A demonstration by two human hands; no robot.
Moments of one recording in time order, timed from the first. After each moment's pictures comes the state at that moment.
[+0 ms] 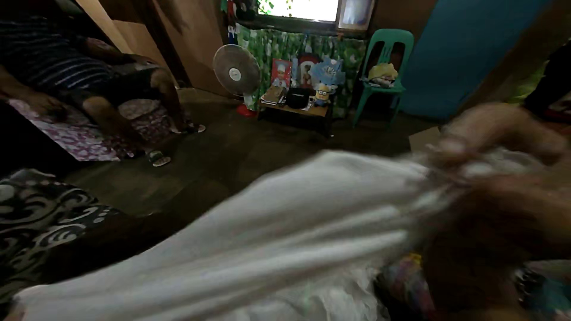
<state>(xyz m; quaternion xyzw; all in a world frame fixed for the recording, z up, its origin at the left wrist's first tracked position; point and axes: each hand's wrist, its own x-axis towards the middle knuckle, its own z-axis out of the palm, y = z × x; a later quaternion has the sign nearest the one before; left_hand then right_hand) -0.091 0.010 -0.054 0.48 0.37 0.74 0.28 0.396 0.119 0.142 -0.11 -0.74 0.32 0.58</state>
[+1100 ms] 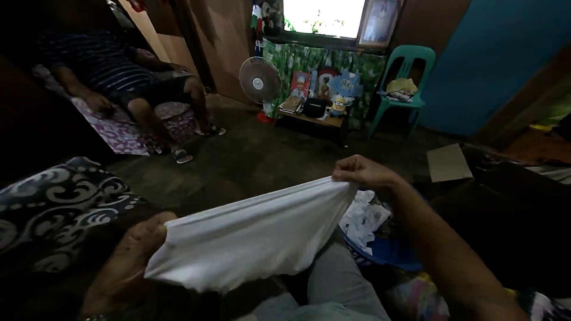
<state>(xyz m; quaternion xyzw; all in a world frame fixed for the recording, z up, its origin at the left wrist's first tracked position) -0.022 0.071 0.032 0.60 0.38 0.58 0.40 0.385 0.262 0.056 -0.28 -0.79 0.49 0.23</state>
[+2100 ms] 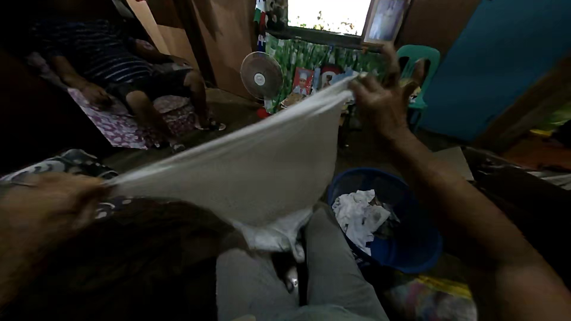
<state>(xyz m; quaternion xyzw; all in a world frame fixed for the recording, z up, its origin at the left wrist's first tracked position) -0.139 0.090 0.058 0.72 0.61 0.19 -0.26 0.360 0.313 0.128 -0.38 -0.76 -0.36 0.39</state>
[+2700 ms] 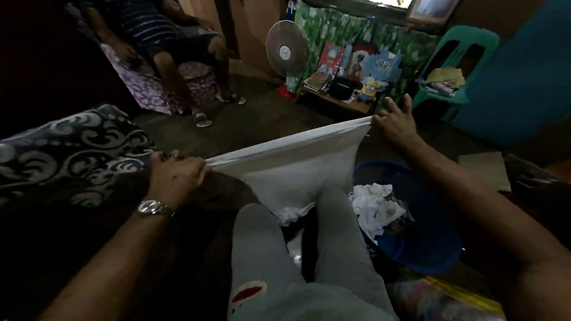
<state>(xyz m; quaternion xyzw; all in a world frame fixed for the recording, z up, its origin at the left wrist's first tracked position) -0.119 0.147 -0.034 0.69 0.68 0.10 -0.20 0.370 0.384 0.041 -0.46 -0.86 -0.21 0.04</state>
